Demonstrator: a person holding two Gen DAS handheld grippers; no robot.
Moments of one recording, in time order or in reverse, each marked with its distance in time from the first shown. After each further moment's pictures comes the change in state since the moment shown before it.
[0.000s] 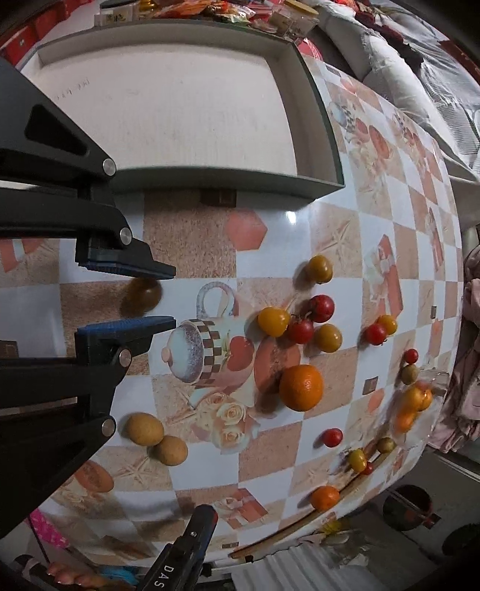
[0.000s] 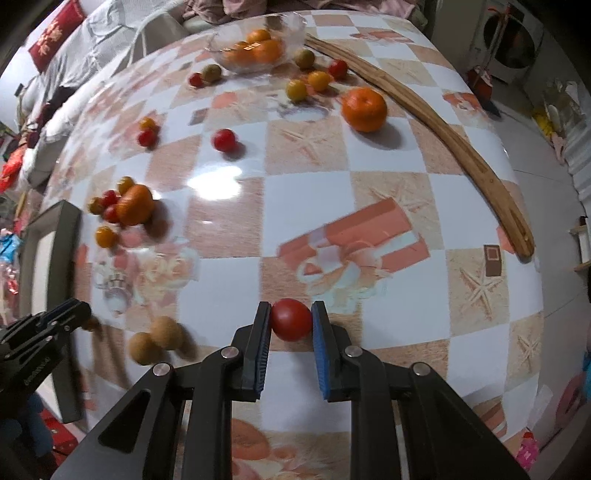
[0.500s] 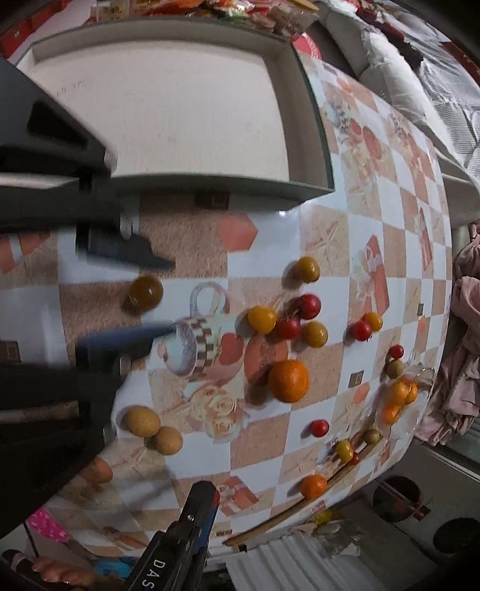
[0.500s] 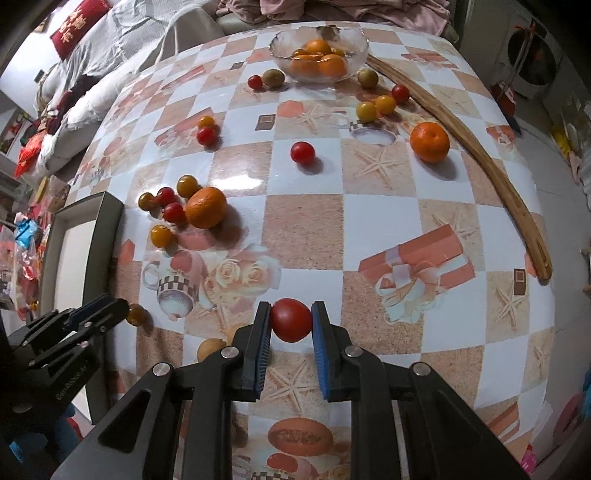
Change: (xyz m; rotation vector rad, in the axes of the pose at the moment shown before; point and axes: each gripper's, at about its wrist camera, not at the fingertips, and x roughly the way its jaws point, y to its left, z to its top) left arm -0.006 0.004 0.000 -0.008 -0.043 -0.052; right arm -0.011 0.053 0.007 -0.062 -0.005 0.043
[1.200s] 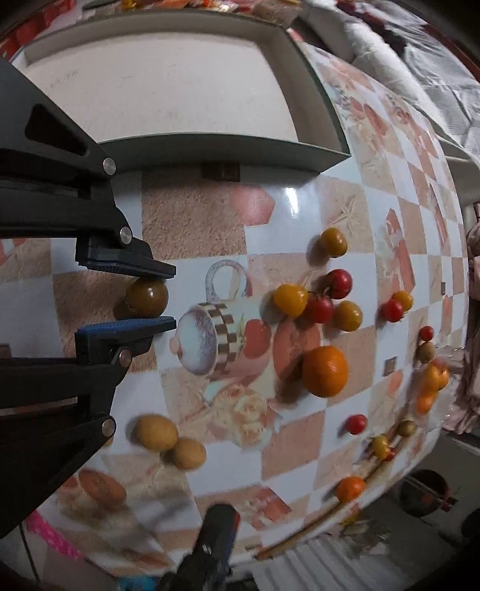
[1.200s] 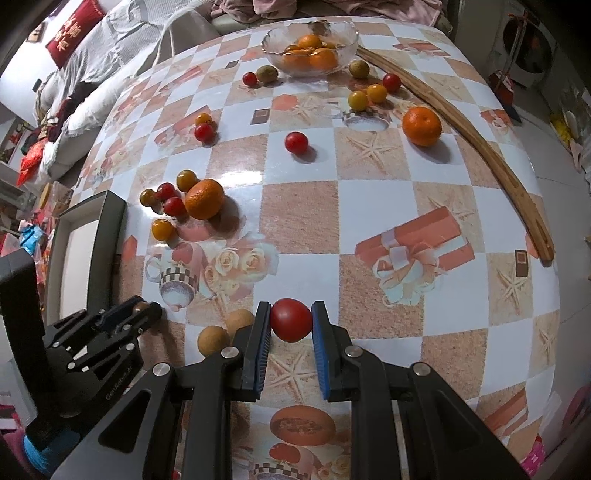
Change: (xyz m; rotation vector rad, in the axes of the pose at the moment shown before) left arm 0.021 -0.014 -0.006 0.062 0.041 0.028; right arm -0.002 -0.008 -0.010 0.034 0.008 0.032
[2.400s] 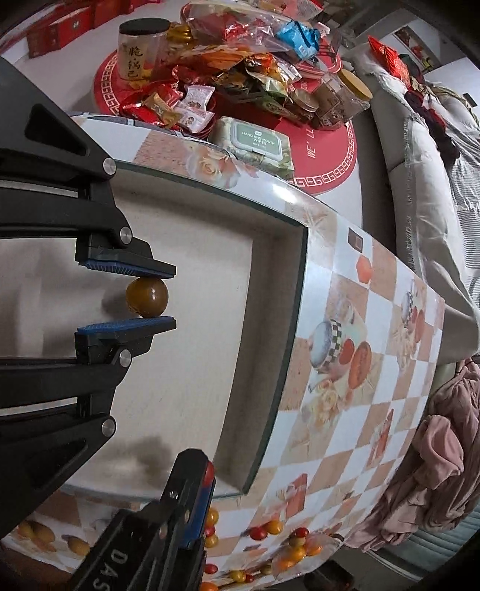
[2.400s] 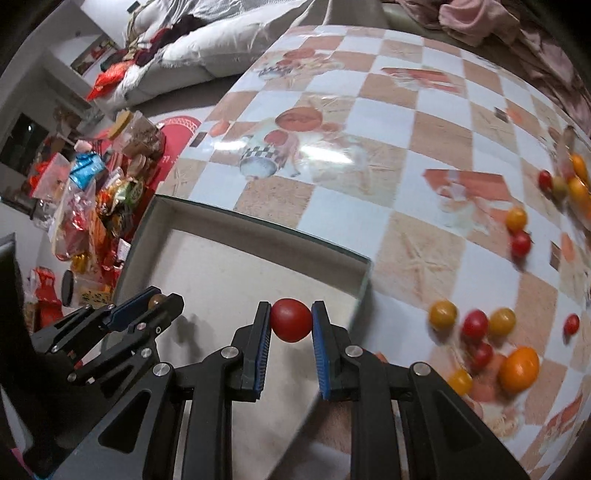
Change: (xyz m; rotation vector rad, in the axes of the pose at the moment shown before) left arm -0.021 0.215 0.023 -0.307 -0.082 0.200; right arm 0.085 0.258 0.070 -0.365 0.065 0.163
